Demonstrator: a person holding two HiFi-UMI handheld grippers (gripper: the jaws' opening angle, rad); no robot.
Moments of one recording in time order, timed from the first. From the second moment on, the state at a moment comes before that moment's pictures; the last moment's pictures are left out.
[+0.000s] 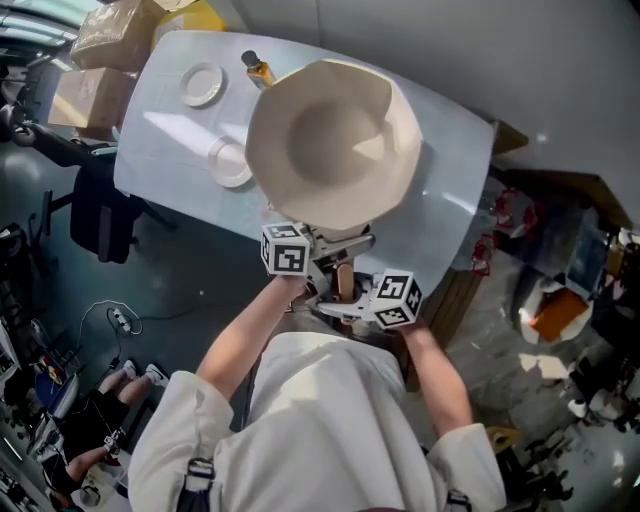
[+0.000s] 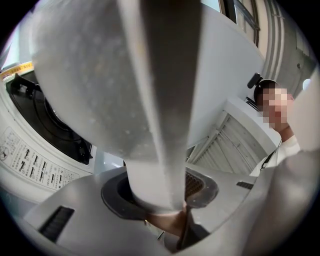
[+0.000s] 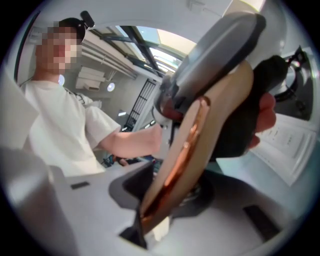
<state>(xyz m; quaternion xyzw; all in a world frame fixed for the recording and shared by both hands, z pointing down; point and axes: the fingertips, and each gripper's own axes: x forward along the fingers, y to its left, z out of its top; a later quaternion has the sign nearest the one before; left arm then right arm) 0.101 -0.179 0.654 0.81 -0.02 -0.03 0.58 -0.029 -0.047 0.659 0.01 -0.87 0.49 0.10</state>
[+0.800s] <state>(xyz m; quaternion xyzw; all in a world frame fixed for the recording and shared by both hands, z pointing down) 0.108 -0.192 0.703 0.79 -0.02 -0.01 0.62 -0.026 -0.065 0.692 0.02 -0.84 0.53 0.09</state>
